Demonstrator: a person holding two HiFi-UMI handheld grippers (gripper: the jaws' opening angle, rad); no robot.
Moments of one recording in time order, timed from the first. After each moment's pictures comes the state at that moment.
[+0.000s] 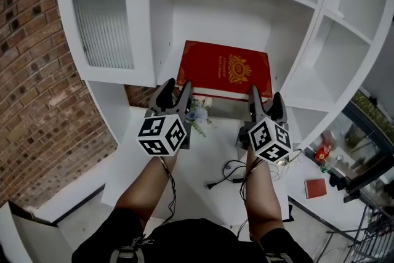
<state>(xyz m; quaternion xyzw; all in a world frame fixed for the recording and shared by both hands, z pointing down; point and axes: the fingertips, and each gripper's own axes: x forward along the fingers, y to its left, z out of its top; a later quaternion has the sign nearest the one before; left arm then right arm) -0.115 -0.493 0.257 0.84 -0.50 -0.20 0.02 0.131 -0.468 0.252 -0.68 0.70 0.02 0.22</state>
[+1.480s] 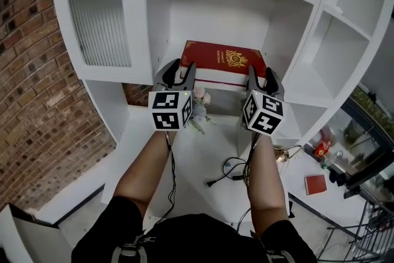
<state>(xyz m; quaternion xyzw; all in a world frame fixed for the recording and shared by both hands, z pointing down) -0.094 -0.544 0.236 0.84 -0.52 -0.10 -0.08 0.122 -0.521 0.228 -0.71 0.69 0.10 0.07</state>
